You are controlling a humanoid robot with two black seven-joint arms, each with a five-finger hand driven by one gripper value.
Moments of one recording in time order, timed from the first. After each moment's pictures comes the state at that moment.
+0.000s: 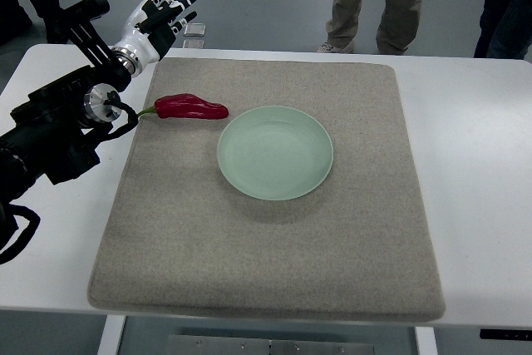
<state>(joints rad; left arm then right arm) -1.09 0.14 -0.20 -0.29 -0.42 -0.31 -0.30 -0.01 0.00 0.06 0.14 -0.17 0.20 0.06</state>
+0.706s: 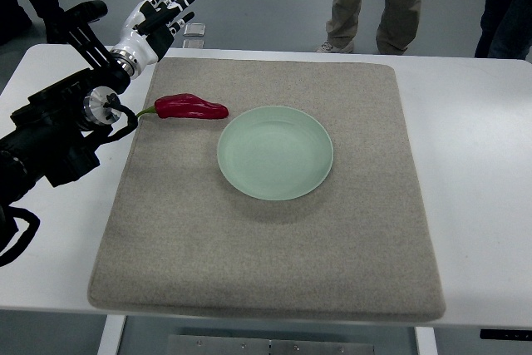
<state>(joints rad) -1.08 0.15 -0.20 -0.29 -0.42 -0.31 -0.32 -0.01 0.00 0.06 0.14 -0.17 0.20 0.06</state>
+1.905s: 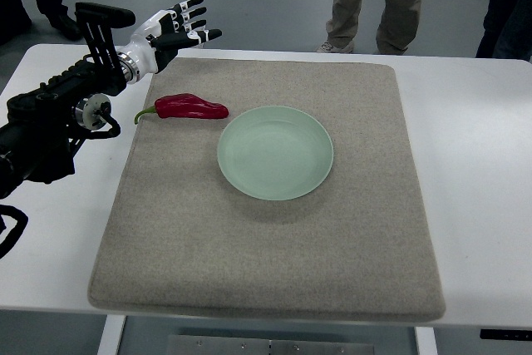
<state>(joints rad) -1.09 0.20 -0.19 -0.31 0.14 -0.36 -0.32 -0.01 0.00 0.06 0.14 -0.17 0.20 0.06</state>
